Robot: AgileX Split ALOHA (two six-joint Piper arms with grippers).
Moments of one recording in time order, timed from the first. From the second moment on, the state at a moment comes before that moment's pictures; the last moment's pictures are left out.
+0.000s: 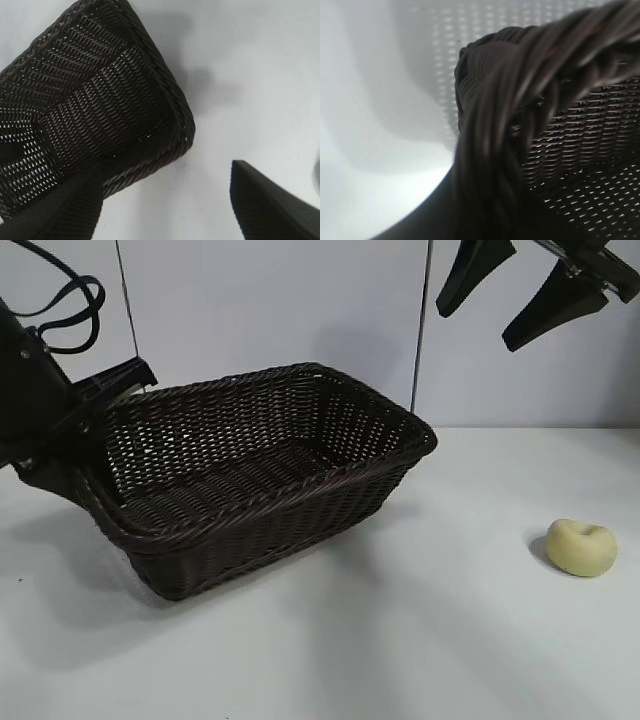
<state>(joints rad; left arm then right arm) -0.28 1.75 -1.12 -0.38 0.76 -0.48 0.11 1.74 -1.54 0.46 1.04 -0.15</state>
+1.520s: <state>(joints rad) -0.29 2.14 -1.57 -0.42 1.05 0.01 0.11 1.74 -1.54 0.46 1.05 -0.15</state>
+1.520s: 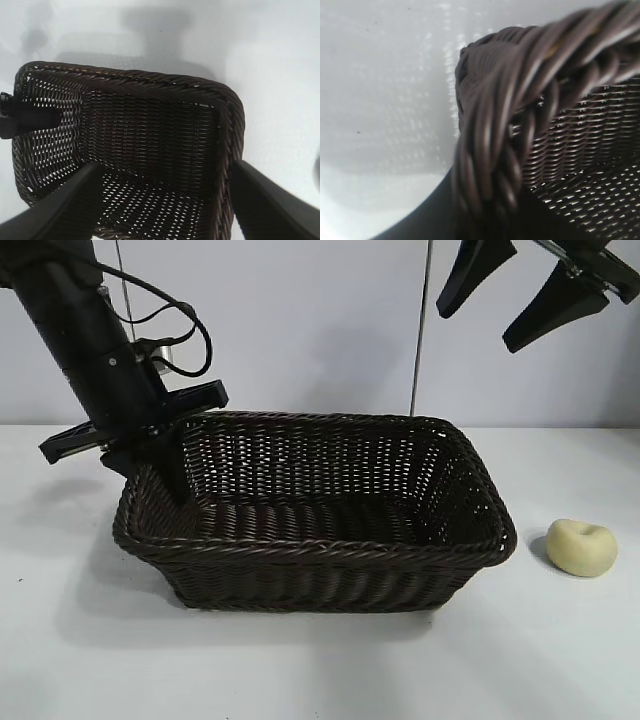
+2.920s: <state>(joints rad) -0.29 1.78 -1.53 -0.44 1.09 0.00 0.11 1.74 -1.54 0.46 1.05 -0.15</state>
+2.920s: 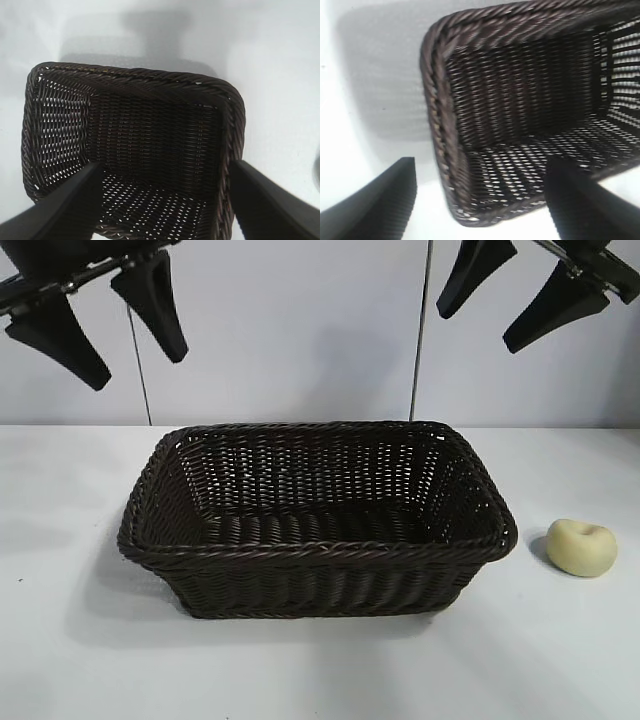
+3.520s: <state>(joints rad) -0.29 1.80 -1.50 -0.49 0.99 0.00 0.11 1.74 -1.54 0.46 1.05 -0.15</state>
